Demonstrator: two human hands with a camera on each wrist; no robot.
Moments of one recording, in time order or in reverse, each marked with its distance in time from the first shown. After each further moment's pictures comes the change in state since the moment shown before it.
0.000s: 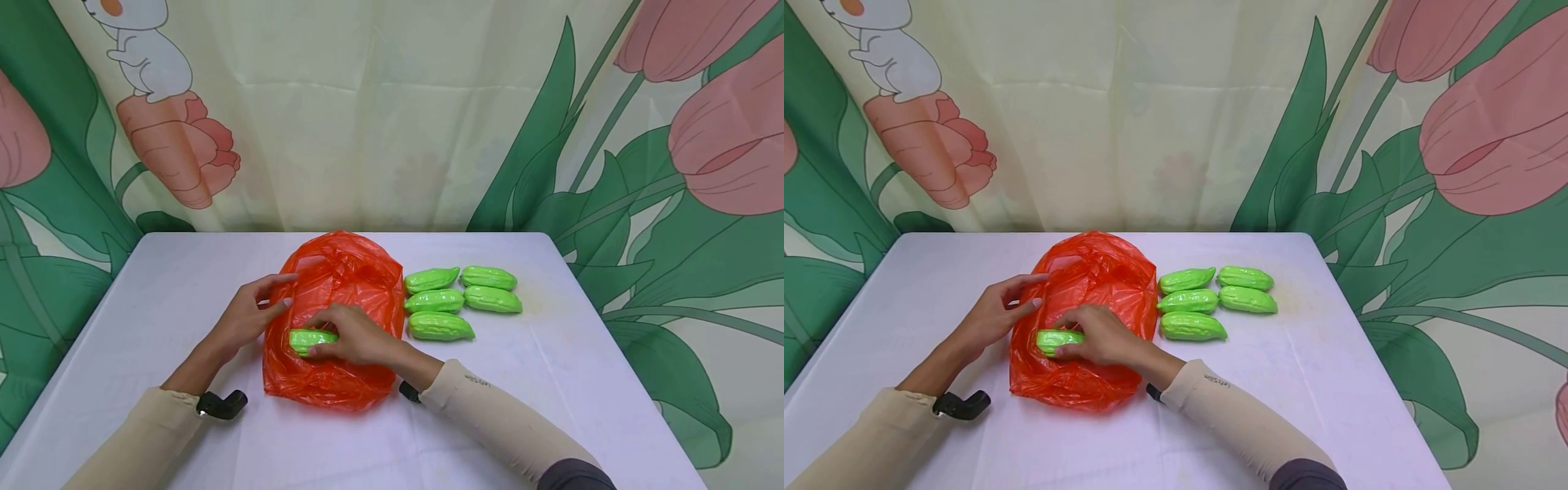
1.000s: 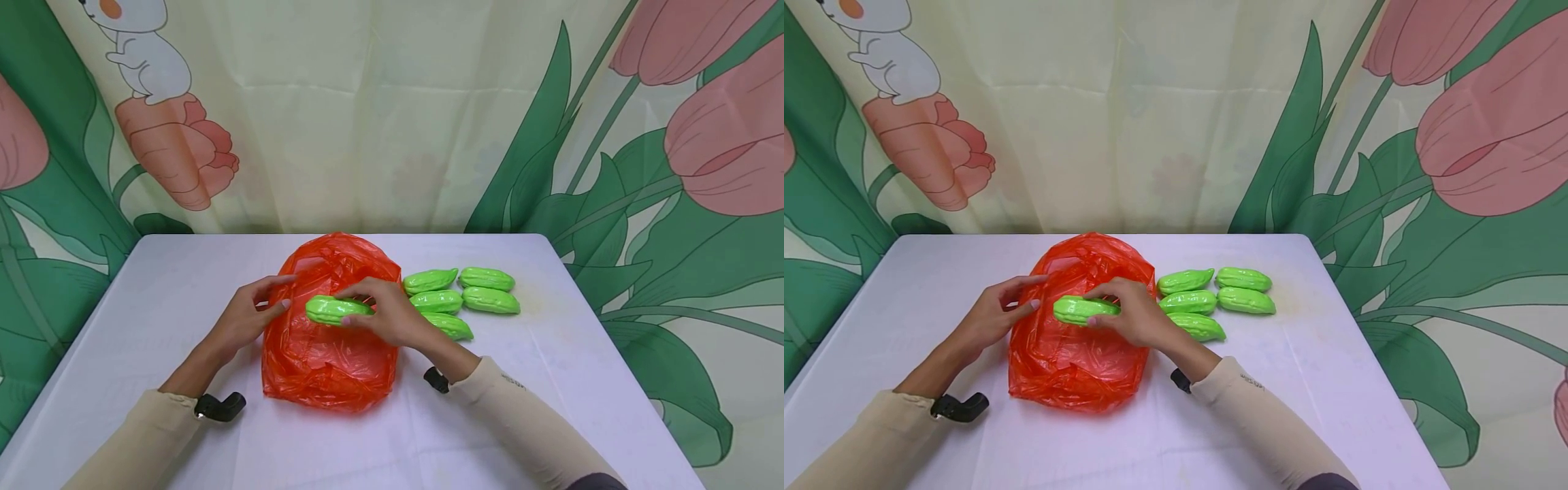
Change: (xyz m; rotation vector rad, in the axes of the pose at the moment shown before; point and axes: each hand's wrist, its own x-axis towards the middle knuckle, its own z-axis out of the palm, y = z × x) left_hand 0.000 0.000 0.002 -0.009 0.018 -0.015; right_hand -0.030 0.012 -0.049 0.058 0.256 0.021
